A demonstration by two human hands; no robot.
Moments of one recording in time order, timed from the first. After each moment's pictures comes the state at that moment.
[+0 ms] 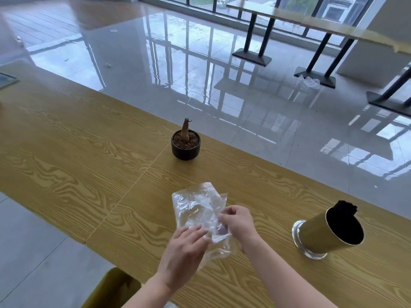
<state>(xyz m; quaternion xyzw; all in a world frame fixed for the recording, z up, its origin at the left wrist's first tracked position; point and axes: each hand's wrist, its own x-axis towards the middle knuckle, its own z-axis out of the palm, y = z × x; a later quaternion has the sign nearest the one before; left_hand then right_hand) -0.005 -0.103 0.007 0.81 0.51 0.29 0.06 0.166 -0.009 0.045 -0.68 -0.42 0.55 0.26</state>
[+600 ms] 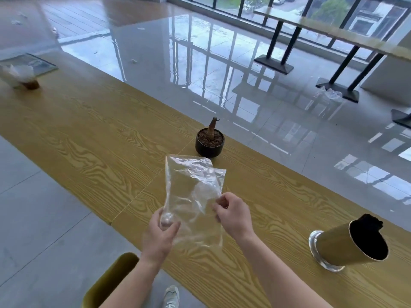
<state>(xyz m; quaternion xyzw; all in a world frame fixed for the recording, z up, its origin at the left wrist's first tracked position) -0.086 -0.126 0.023 0.28 0.73 0.46 0.43 0.096 -0.024 0.070 -0.64 -0.63 0.38 0.21</state>
